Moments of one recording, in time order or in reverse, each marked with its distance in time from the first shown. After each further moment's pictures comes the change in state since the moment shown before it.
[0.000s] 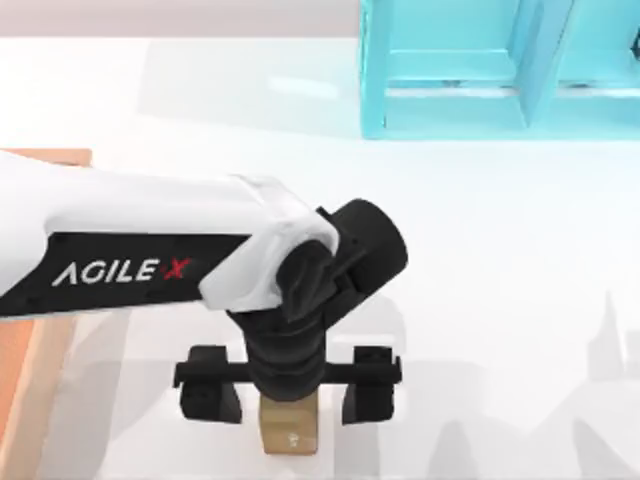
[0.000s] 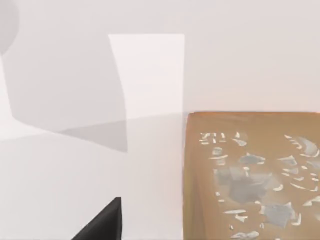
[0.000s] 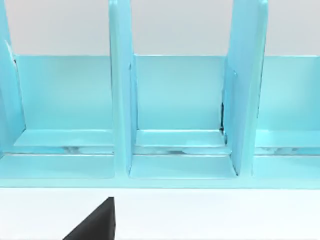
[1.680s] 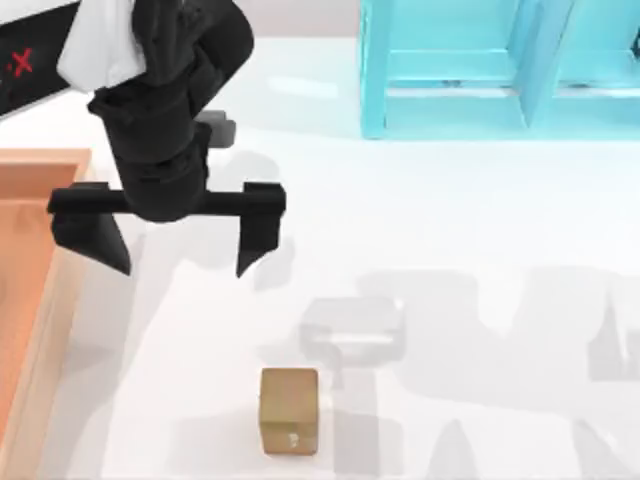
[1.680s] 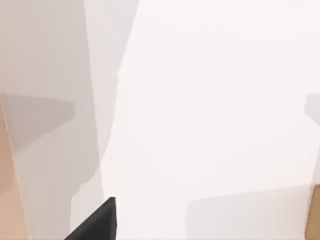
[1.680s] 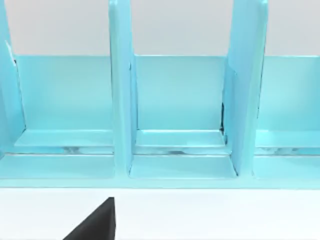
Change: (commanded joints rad) left arm 0.382 -0.001 0.375 -0.407 -0.001 0.386; right arm 0.000 0.000 0.000 0.000 0.000 0.000
